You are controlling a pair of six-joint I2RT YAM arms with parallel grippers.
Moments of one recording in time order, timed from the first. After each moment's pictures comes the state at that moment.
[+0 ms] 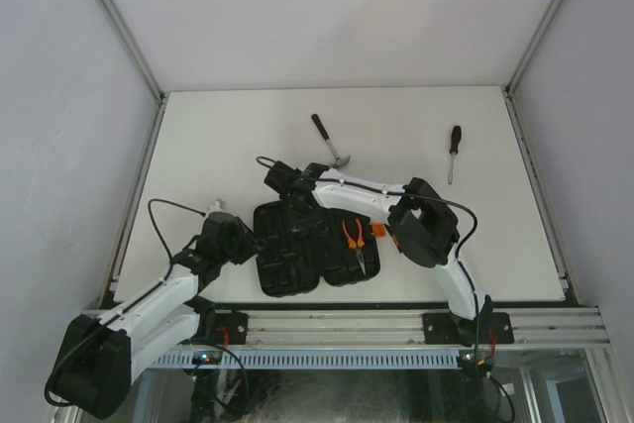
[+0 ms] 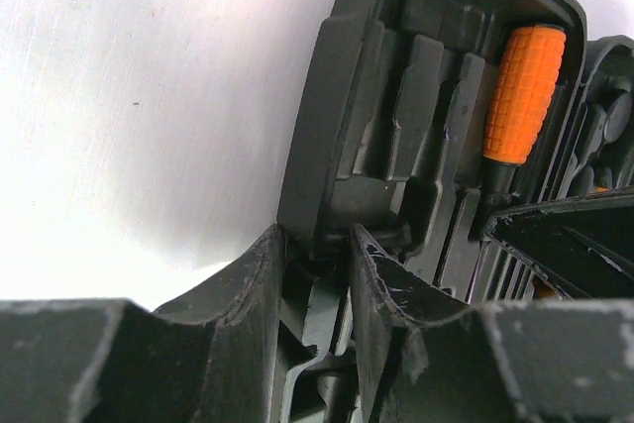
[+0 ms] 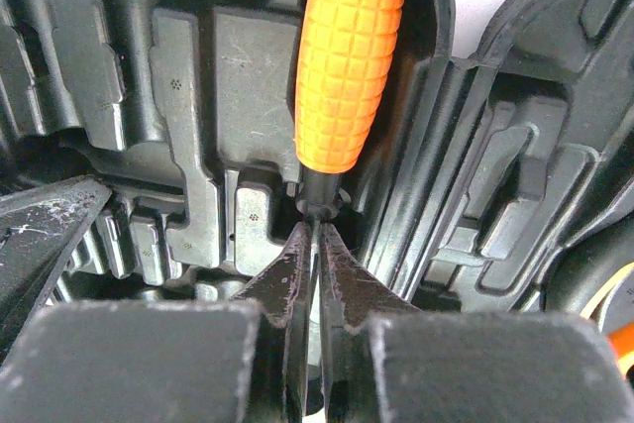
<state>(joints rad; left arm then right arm) -0.39 0.89 0.23 -0.16 0.00 -0.97 0.99 2.17 1.73 -0.91 0.05 0.67</state>
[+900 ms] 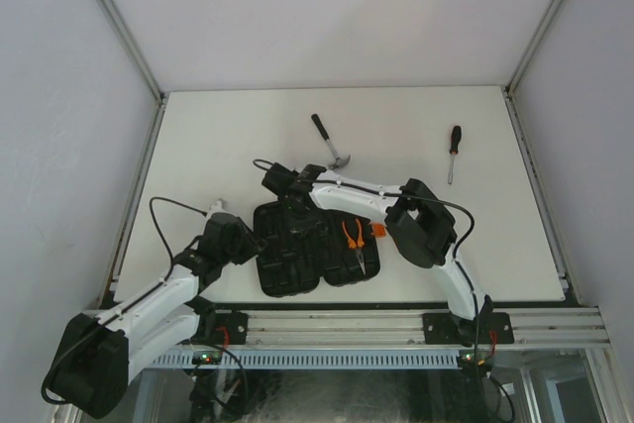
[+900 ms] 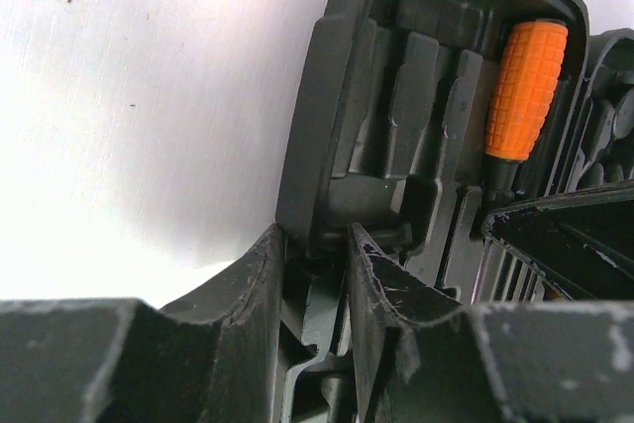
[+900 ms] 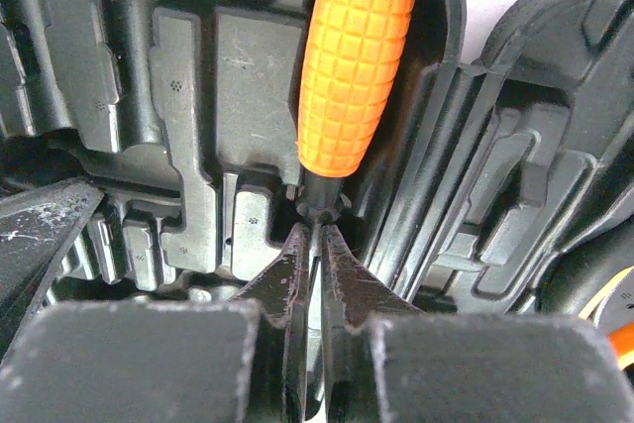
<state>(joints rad) -0.43 0.89 0.23 -0.16 -0.04 -0.96 1.00 2.22 1.73 -0.91 0.06 0.65</state>
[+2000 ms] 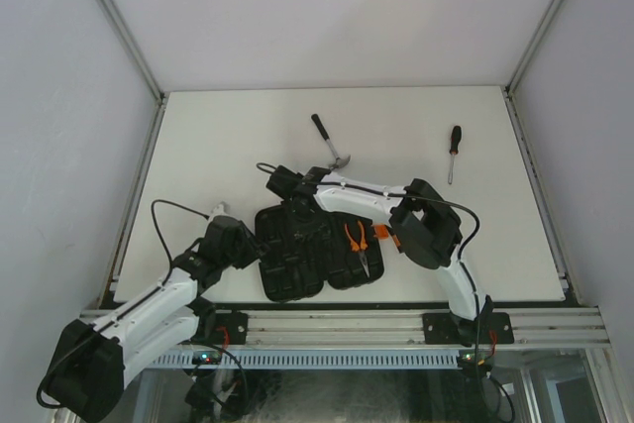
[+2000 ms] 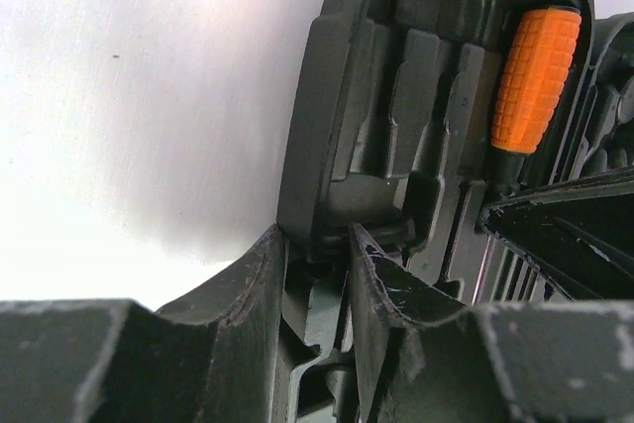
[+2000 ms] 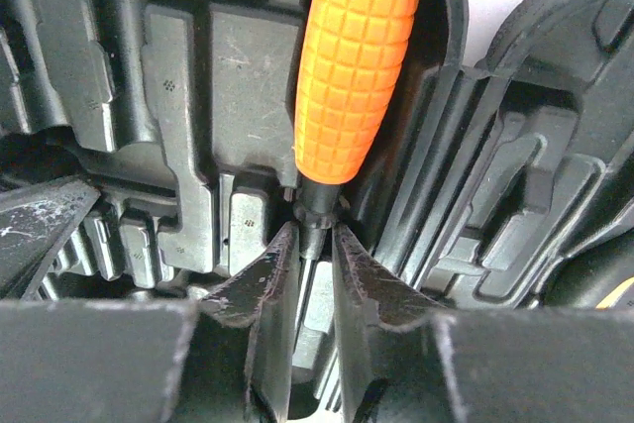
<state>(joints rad) -0.46 0.83 0.23 -0.22 -0.04 -0.99 1.00 2.13 1.68 -0.87 0.03 0.63</state>
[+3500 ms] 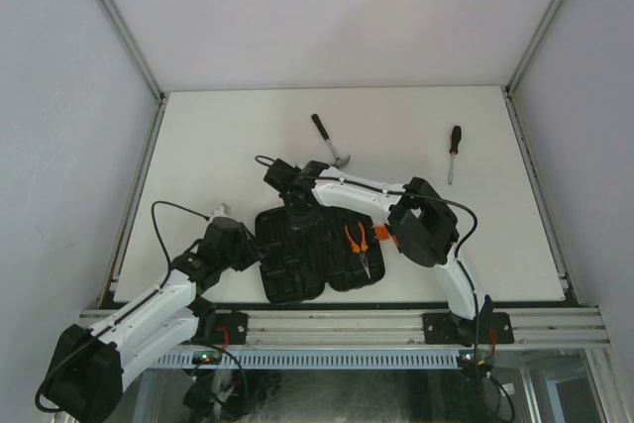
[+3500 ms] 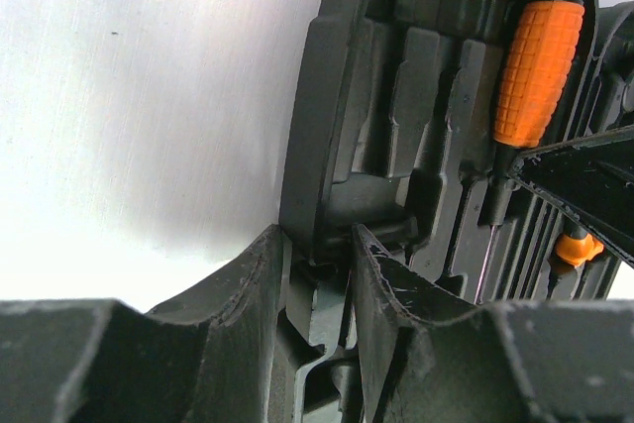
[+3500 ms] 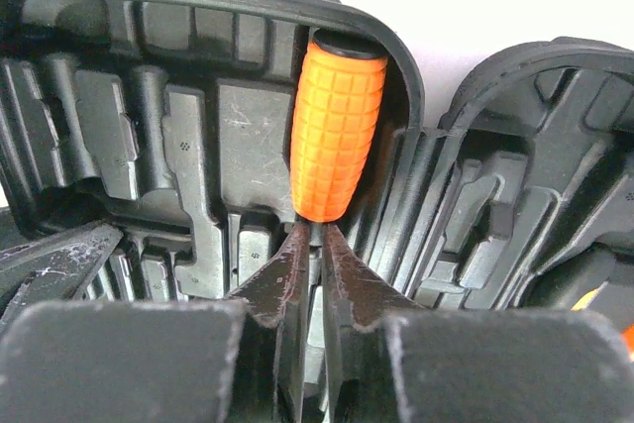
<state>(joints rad) -0.47 0.81 0.23 -0.27 -0.02 -0.98 0.98 2.16 1.76 -0.91 0.07 0.63</state>
